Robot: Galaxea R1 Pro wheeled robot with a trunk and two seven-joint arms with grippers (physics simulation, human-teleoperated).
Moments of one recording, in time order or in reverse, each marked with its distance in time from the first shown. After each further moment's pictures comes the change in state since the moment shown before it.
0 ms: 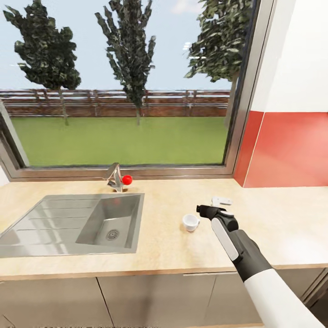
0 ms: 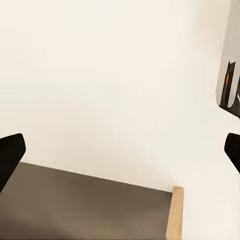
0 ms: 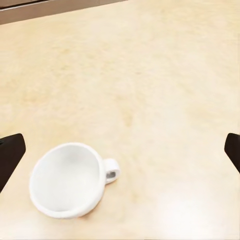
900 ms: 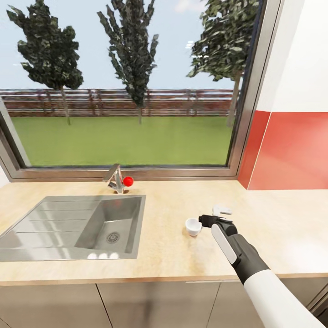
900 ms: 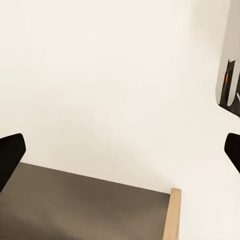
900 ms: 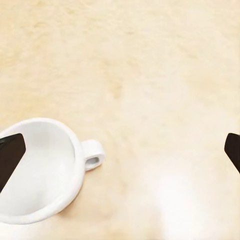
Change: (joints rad) left arm 0.000 0.000 0.000 0.000 0.001 0.000 -0.001; right arm 0.000 -0.003 0.001 0.137 0.000 -0.004 0.000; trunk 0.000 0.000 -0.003
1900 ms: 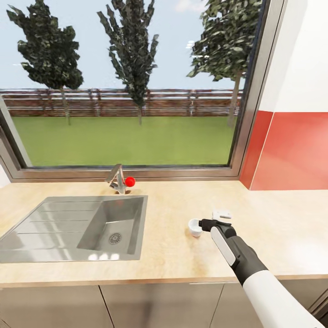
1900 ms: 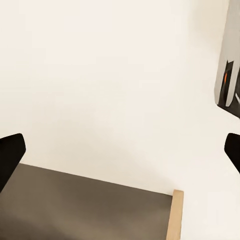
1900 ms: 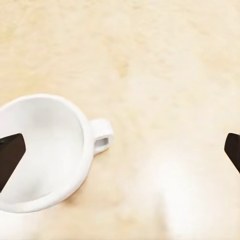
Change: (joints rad) left arm 0.000 -0.001 0.000 0.000 0.001 -0.002 -0.002; right arm 0.000 0.005 0.001 0.057 -0.001 -0.002 0.000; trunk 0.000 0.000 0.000
